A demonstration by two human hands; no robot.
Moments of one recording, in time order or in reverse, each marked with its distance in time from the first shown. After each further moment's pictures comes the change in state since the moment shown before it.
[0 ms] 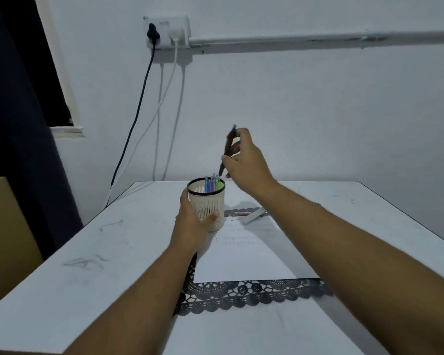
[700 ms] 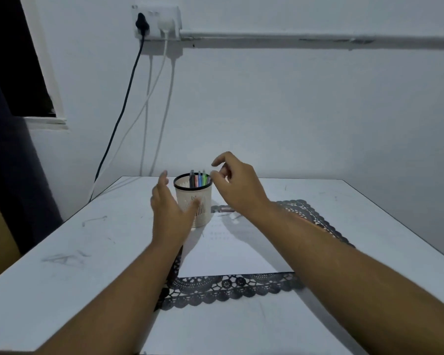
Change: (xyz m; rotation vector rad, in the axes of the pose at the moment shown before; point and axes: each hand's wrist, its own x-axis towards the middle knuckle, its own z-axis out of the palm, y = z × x) left_hand -0.004 0.013 -0.007 0.061 0.254 0.147; right_hand -0.046 0.014 -0.002 -0.158 -0.039 -0.077
